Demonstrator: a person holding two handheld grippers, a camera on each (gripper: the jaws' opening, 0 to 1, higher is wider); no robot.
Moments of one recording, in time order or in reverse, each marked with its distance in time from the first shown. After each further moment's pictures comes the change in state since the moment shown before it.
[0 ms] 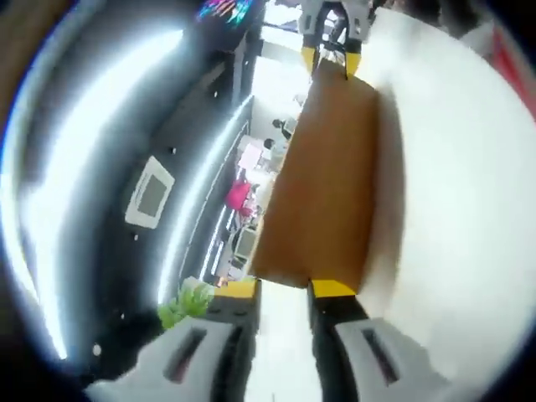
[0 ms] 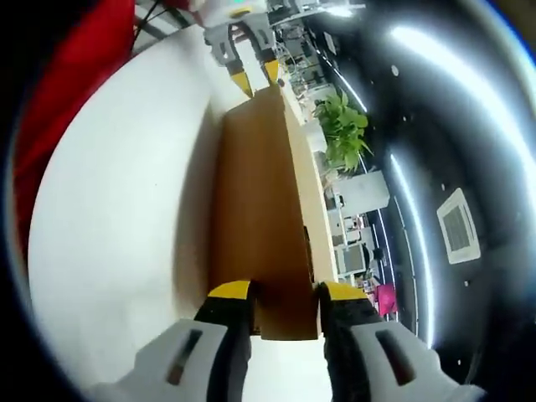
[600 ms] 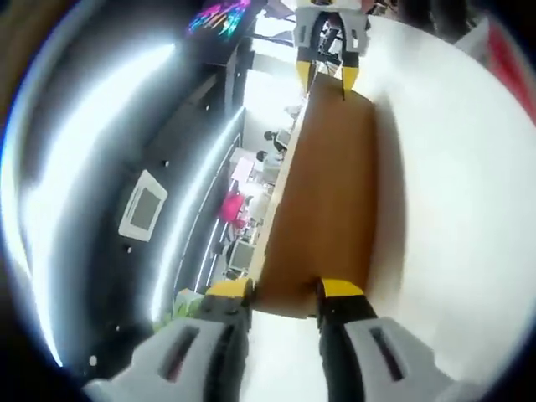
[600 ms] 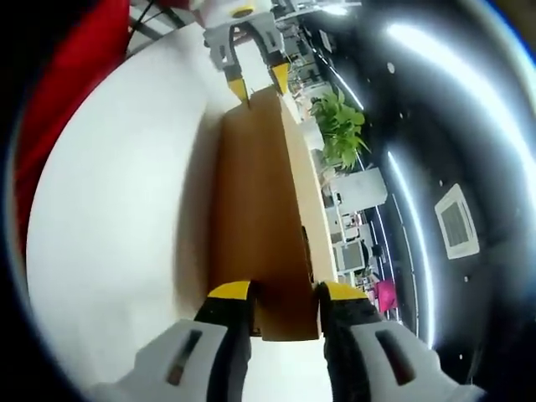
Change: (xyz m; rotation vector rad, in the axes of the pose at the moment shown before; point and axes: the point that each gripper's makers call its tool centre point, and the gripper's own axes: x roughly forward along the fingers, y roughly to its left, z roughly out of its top) left arm 0.015 -0.003 0.011 -0.019 0.008 -0.055; right arm 0.003 0.000 -0.001 0.028 0.011 -0.014
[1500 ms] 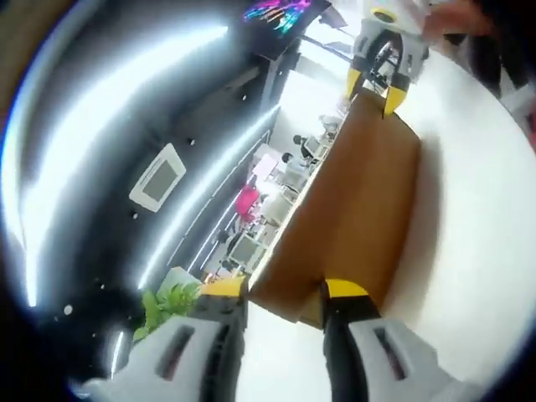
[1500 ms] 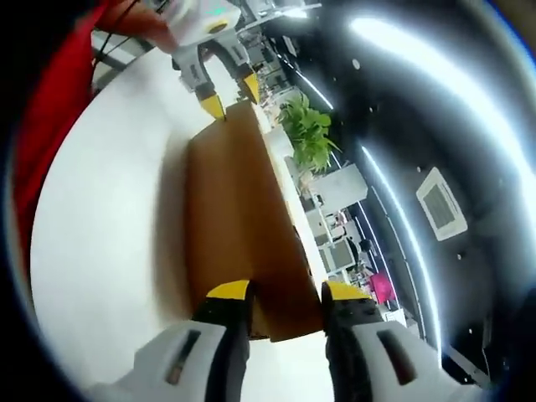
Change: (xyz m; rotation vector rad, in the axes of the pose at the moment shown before) left arm 0.000 0.029 0.005 -0.247 -0.029 0.085; right arm -0.011 -0.026 0.008 0.144 -0.049 -0.112
